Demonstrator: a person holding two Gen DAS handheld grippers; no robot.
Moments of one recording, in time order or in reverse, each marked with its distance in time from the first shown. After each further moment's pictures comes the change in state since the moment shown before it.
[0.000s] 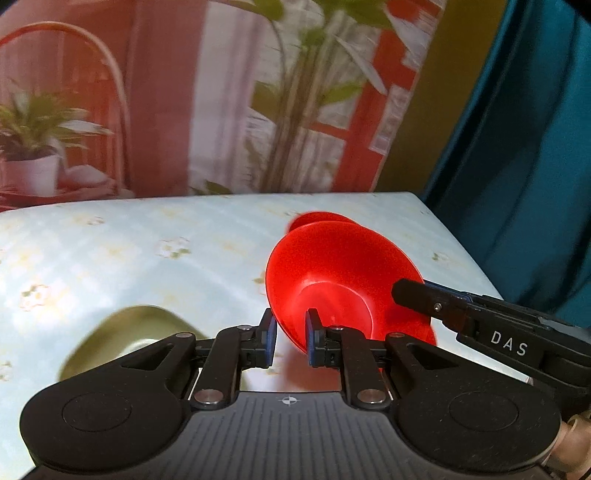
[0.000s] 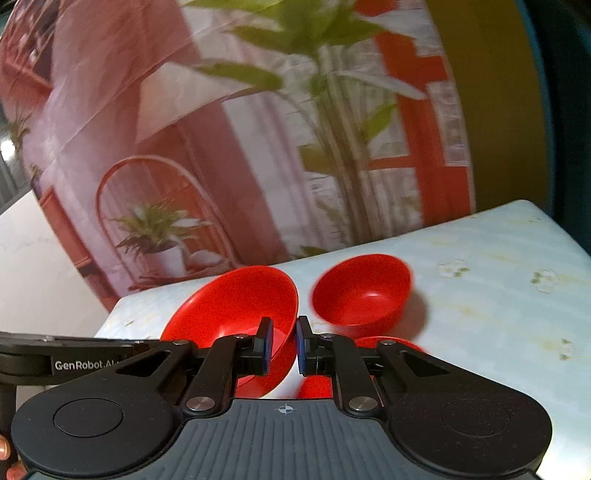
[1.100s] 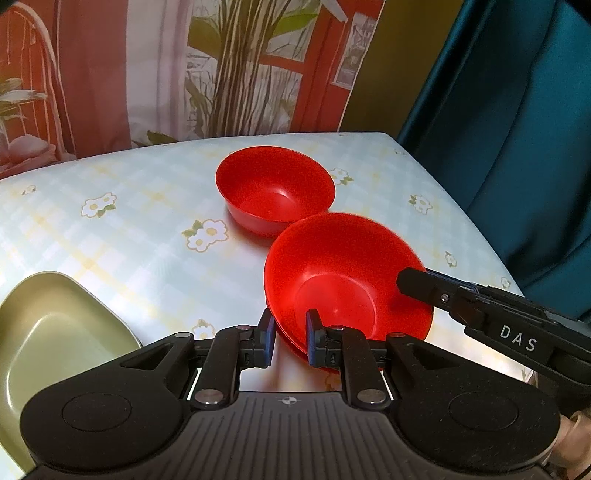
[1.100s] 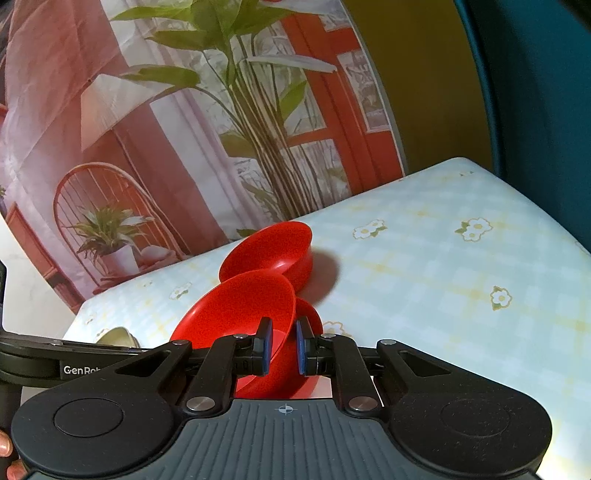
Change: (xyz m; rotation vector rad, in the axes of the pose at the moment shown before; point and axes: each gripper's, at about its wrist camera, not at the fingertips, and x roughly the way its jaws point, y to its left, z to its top) left arm 0.060 -0.035 -0.014 0.051 0.147 -0.057; right arm -0.015 -0.076 -0.030 0.096 0.027 -0.075
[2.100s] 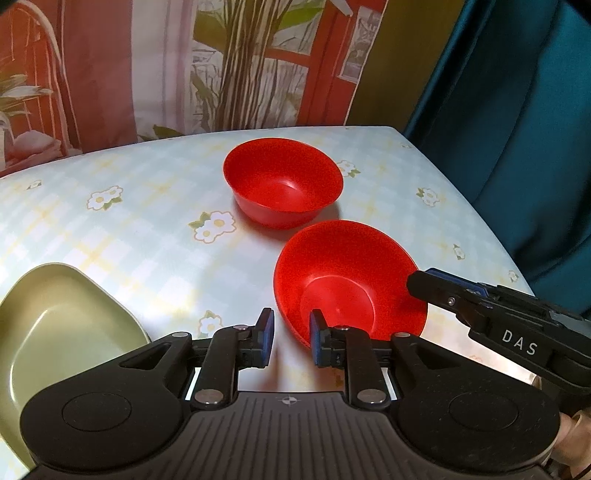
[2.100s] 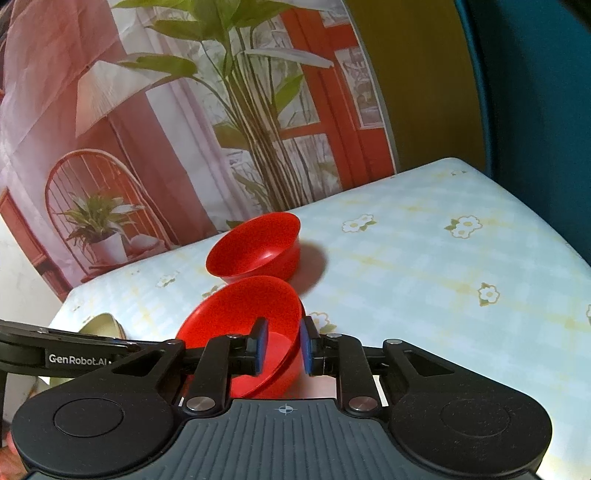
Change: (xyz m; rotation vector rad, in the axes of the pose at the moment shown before) left arm 0.002 0.002 -0.004 0.000 0.009 0.024; right arm 0.003 -0.003 -0.006 -0.038 0.016 -0.040
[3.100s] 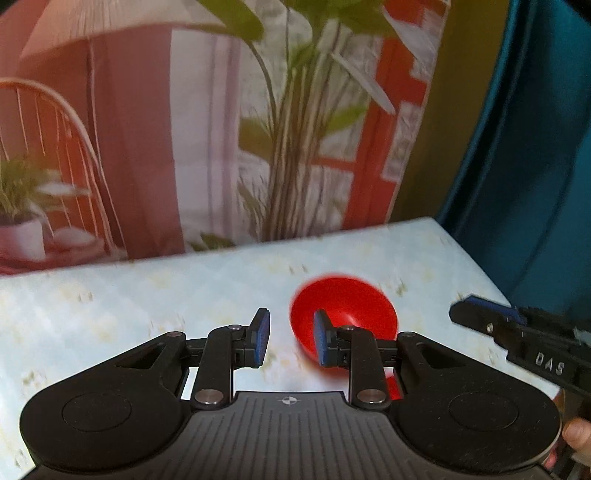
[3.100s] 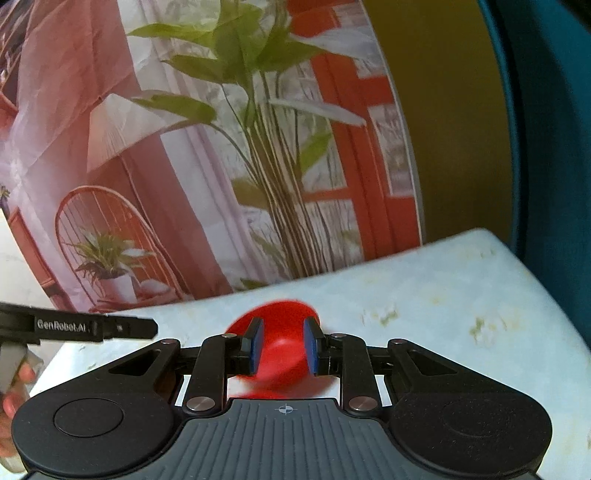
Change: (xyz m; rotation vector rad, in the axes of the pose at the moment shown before) left arm -0.027 0.022 0.090 0.012 -0.192 0.125; right arm 0.022 0.009 0.081 -0.077 -0.098 0.047
